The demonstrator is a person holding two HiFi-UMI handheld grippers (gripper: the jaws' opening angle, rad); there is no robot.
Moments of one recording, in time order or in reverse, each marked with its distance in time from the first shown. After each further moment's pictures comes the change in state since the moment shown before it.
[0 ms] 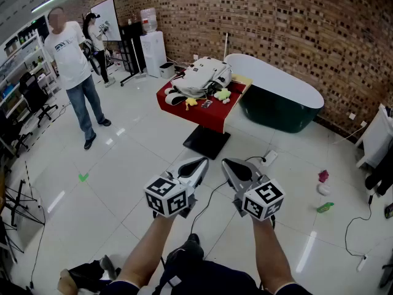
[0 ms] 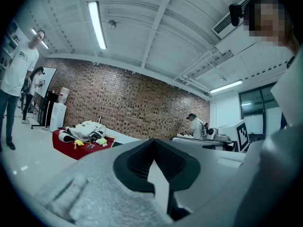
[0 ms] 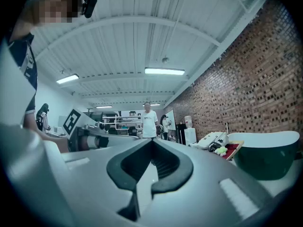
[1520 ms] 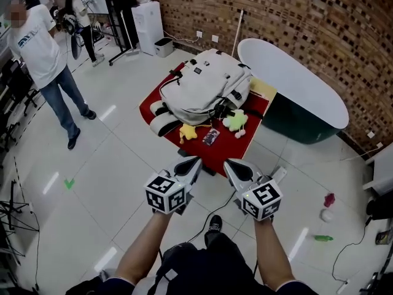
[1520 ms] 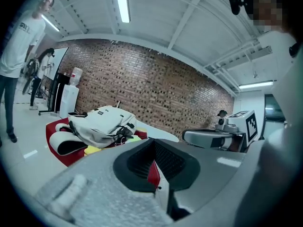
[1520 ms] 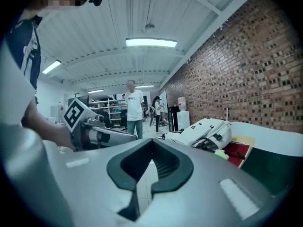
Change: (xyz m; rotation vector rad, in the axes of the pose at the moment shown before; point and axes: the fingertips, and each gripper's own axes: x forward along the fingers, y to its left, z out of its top) left arm 0.263 0.377 -0.030 -0.124 0.154 0.142; right arm 0.309 -0.318 -0.079 -0.007 0.232 -0.006
